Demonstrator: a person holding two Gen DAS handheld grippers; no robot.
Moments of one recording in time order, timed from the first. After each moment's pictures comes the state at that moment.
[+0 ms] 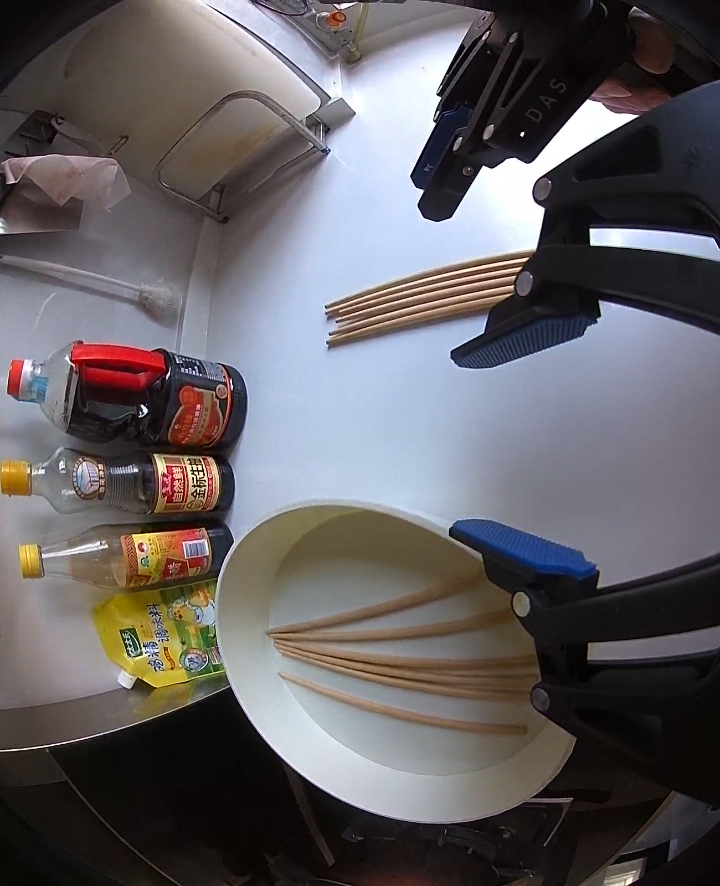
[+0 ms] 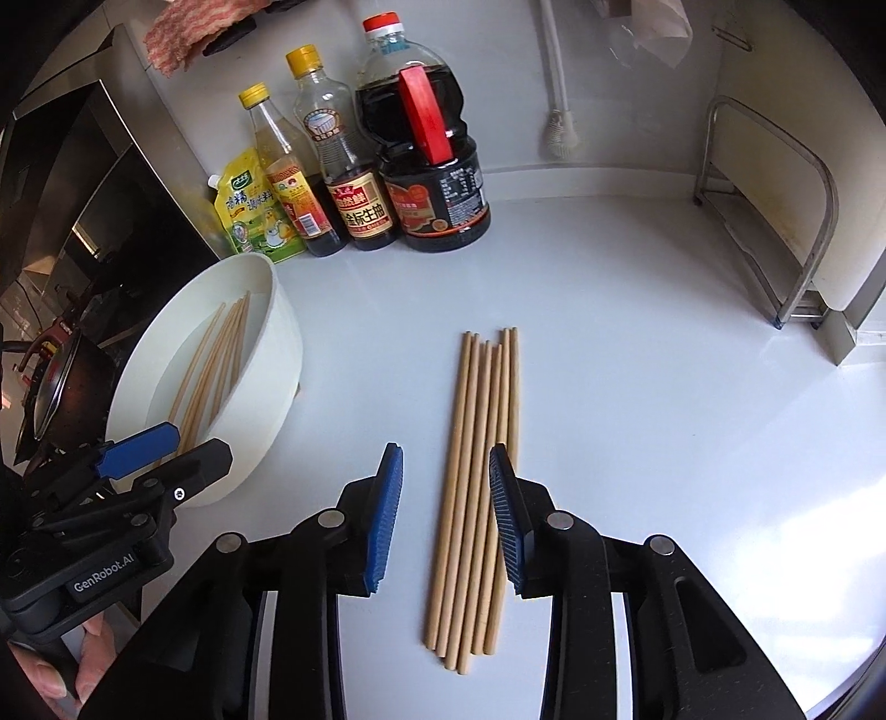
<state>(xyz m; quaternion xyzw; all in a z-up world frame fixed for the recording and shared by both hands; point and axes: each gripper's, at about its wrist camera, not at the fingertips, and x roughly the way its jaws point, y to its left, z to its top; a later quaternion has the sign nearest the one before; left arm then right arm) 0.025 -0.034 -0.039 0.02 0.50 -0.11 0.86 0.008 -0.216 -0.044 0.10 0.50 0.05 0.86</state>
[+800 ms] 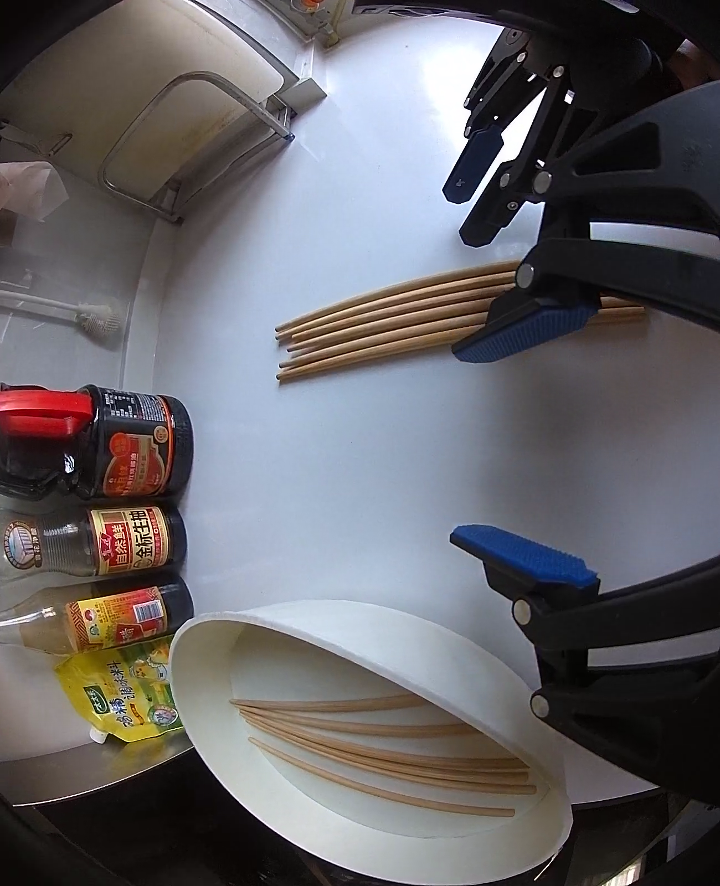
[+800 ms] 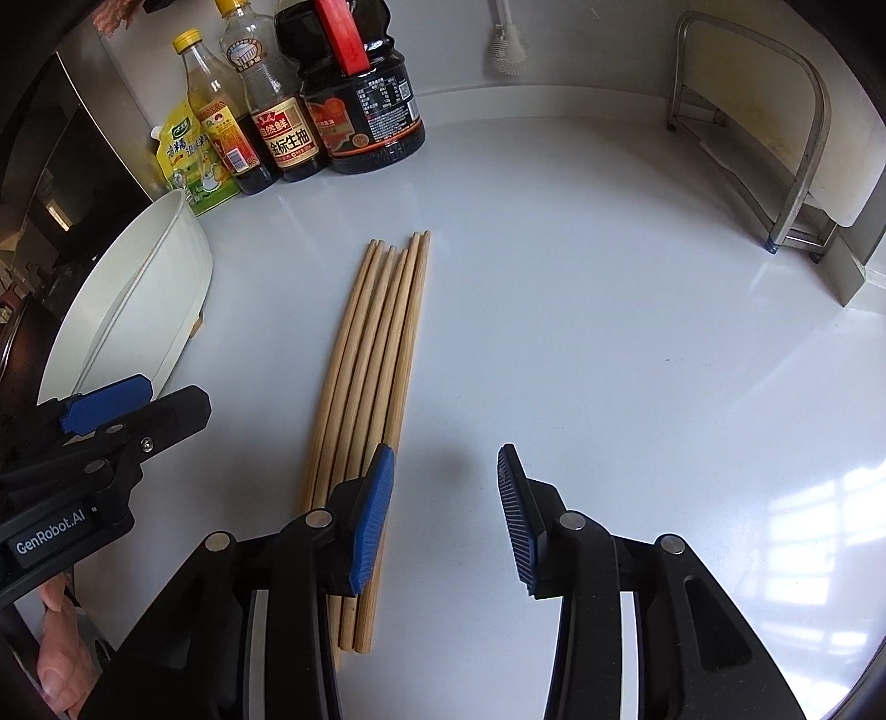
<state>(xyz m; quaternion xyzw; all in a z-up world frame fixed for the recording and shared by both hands) 0.034 -0.082 -0.093 0.03 0.52 -0.11 0.85 0.006 -0.247 -0.117 0.08 0.53 0.04 0.84</state>
